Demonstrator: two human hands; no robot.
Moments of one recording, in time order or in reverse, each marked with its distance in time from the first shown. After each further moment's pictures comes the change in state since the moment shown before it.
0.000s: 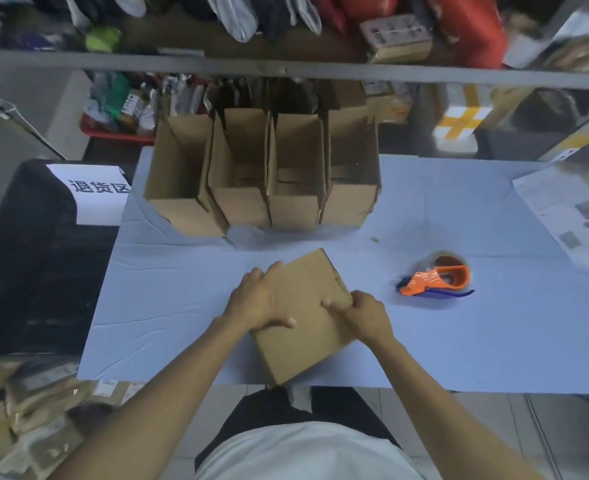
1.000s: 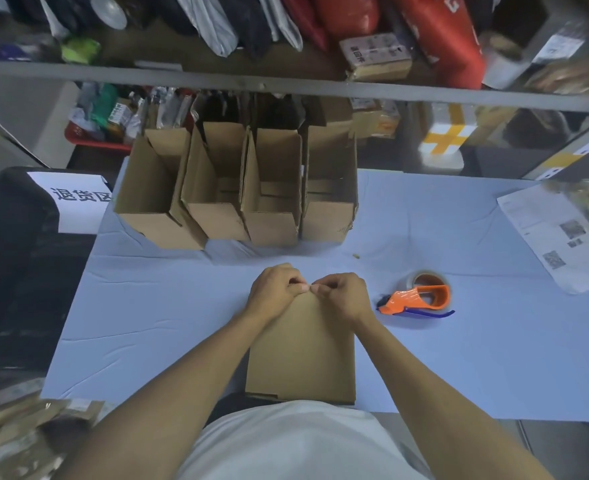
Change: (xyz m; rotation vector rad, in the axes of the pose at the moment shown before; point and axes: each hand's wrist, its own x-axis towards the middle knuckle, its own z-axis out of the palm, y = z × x) left_hand 0.054 0.073 0.011 -0.345 0.247 0.232; right_hand 0.052 -0.021 -0.042 0.256 -0.024 -0.291
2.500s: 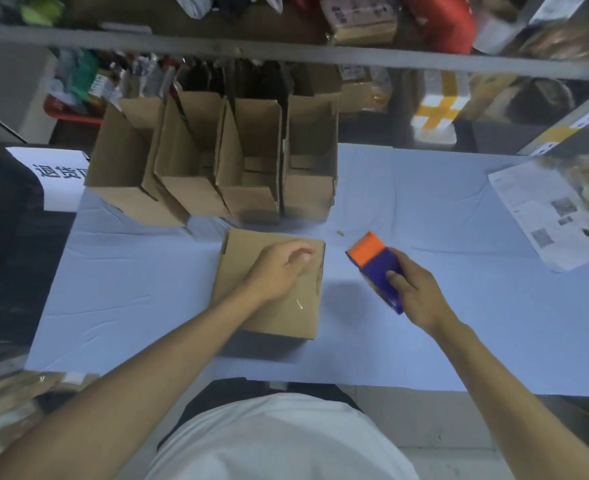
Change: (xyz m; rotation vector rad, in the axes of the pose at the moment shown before) left_hand -0.015 0.053 0.015 -0.284 -0.054 0.061; right_hand -0.060 0.045 -0.134 -0.201 0.039 -0.171
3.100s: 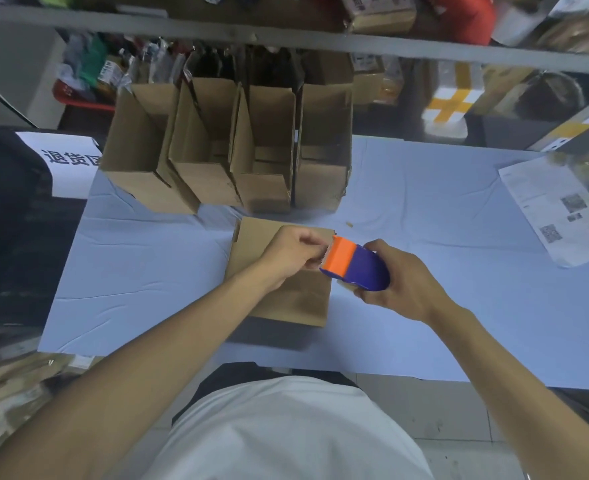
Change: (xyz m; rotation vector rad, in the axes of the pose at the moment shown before) left_hand -0.003 0.024 -0.006 -0.386 -0.031 -0.338; right_hand -0.003 -0.050 0.014 -0.290 -0.171 -0.188
